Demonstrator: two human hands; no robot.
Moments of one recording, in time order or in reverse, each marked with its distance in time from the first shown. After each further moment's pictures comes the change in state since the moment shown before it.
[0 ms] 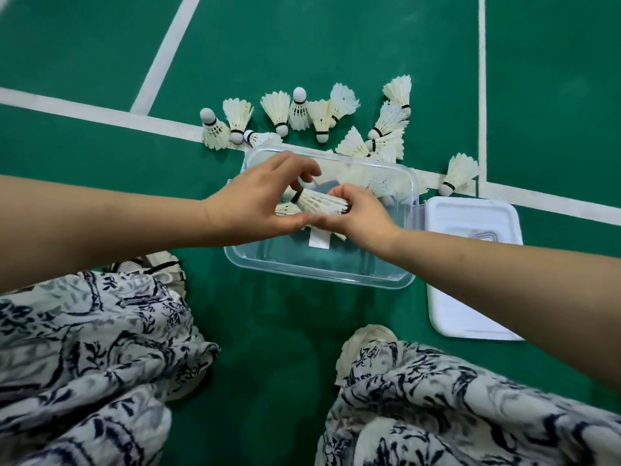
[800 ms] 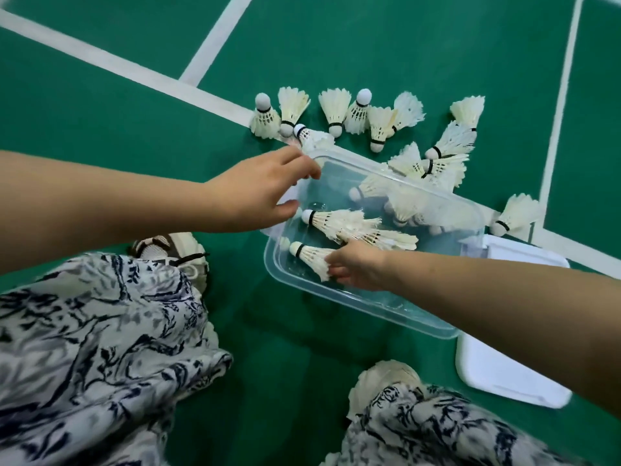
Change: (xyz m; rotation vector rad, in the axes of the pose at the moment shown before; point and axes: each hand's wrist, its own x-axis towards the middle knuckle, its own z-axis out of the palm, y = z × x) left_hand -0.017 -0.062 -0.021 0.123 -0.060 -0.192; right_hand 0.049 0.021 0.078 0.258 -0.479 0.686
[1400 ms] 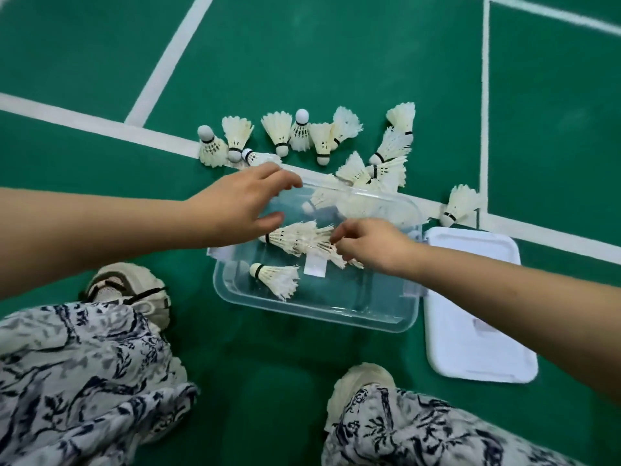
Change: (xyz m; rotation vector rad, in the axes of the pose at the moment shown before) left_hand 0.038 0.036 0.002 0.046 -0.003 0.091; right_hand -0.105 -0.011 -0.069 -0.705 0.336 -0.463
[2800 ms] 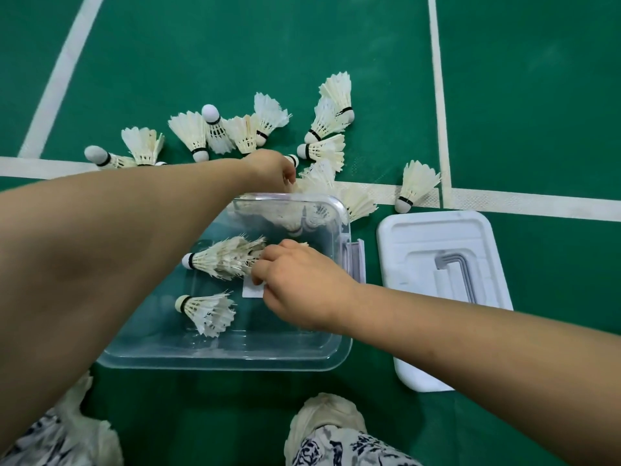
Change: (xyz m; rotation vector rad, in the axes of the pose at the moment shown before) left_hand 0.203 0.018 0.092 0.097 -0.391 -0.263; right_hand 0.011 0.049 0.016 -0.334 0.078 -0.469
